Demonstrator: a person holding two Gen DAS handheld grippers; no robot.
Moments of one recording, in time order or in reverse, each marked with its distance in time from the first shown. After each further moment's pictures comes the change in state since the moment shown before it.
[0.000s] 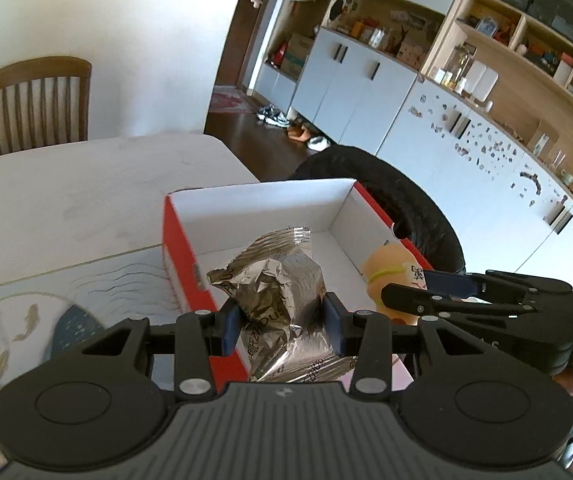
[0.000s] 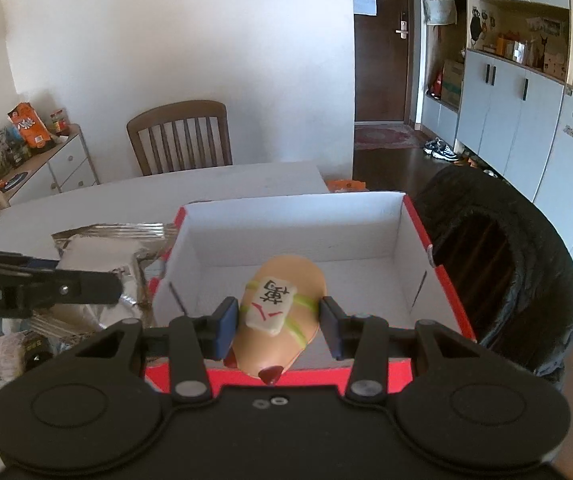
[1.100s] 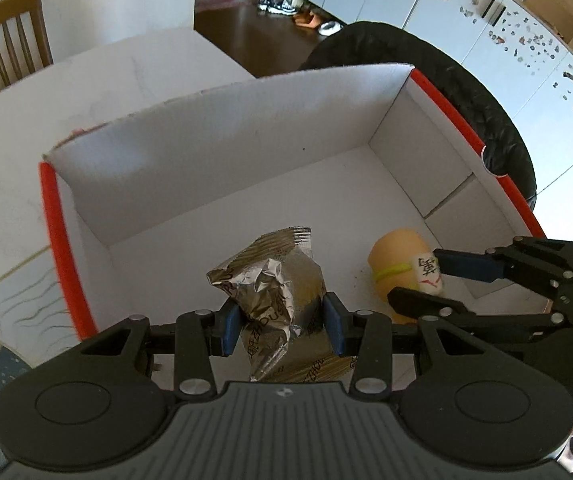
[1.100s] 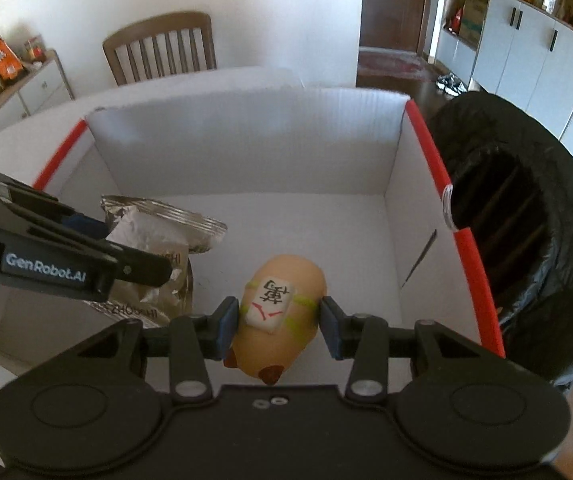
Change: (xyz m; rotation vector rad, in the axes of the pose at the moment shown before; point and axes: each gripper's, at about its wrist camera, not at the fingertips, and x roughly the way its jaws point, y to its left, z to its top) left arm 0.173 -0.005 0.020 0.076 0.365 0.072; right arm 0.121 -0.050 -0.007 -0.054 0.269 0.004
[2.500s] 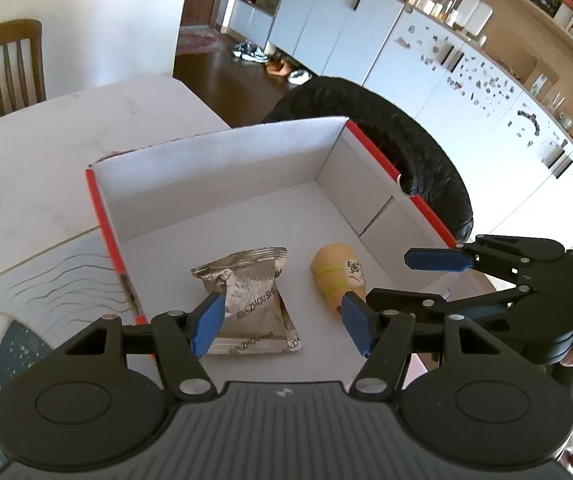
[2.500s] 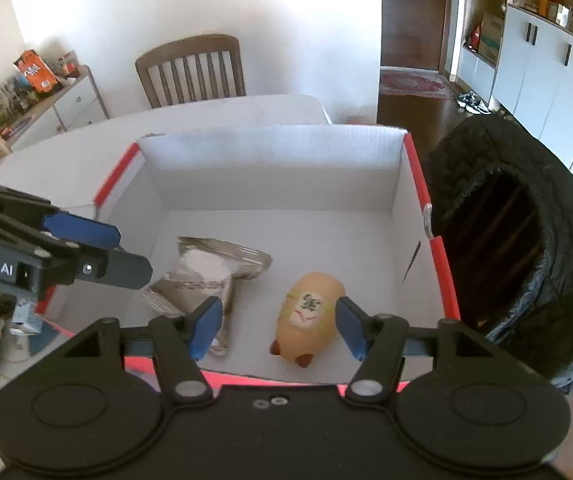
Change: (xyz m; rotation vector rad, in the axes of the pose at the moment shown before) left arm -0.086 -0.001 -0.038 -0.007 -0.168 -0.109; right arm -0.066 -0.002 -0.006 -0.015 -0.088 0.101
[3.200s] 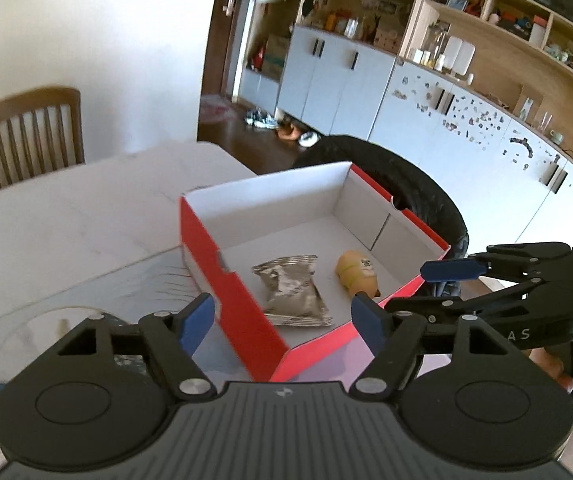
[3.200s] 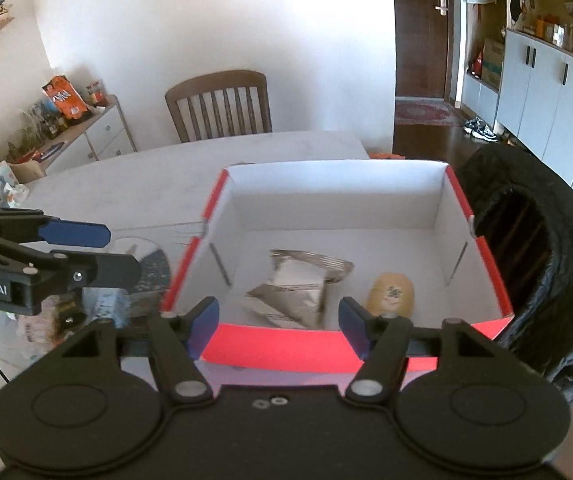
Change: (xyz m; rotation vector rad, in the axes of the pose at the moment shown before) left arm -0.111 0.016 -0.067 0.083 -0.221 0.069; right arm -0.050 0.087 -0.021 0.016 -0.108 0.014
